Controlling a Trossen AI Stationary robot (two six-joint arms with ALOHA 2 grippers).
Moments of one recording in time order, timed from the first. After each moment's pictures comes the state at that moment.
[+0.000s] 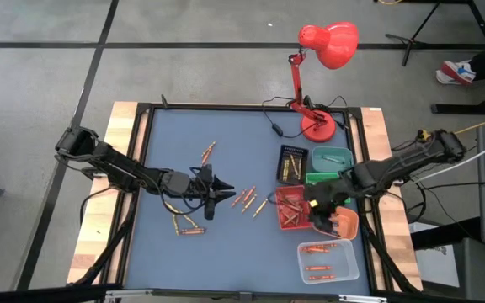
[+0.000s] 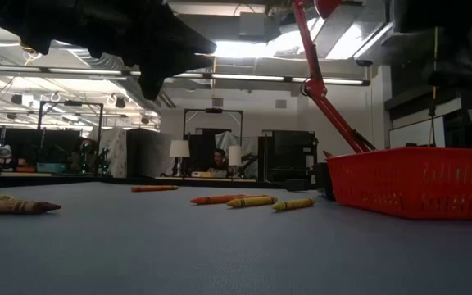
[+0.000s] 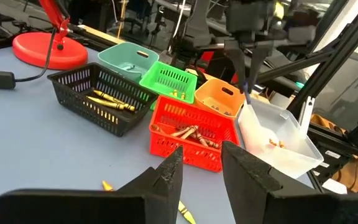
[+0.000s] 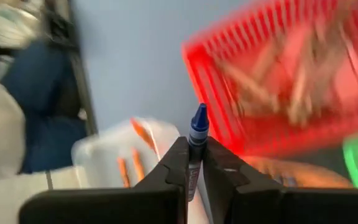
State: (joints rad) left arm -0.25 1.42 0.52 0.72 -0.35 -0.44; right arm 0.38 1.14 0.84 -0.70 -0.23 0.74
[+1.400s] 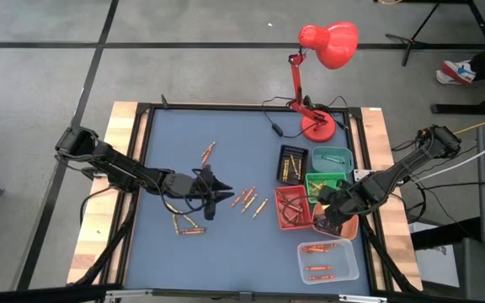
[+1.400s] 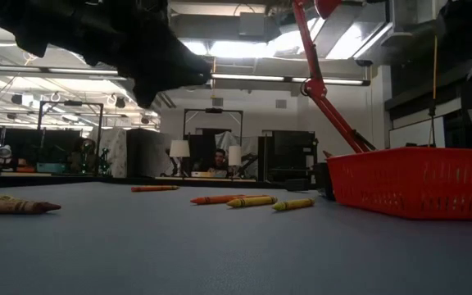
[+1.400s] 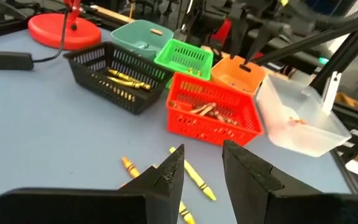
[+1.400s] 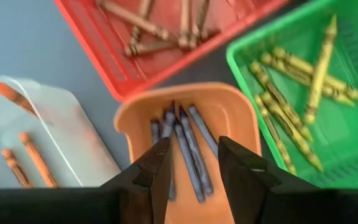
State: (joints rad) left arm -0.25 1.42 0.52 0.62 -0.36 -0.43; right arm 0.60 1.14 0.83 -1.01 0.09 1.02
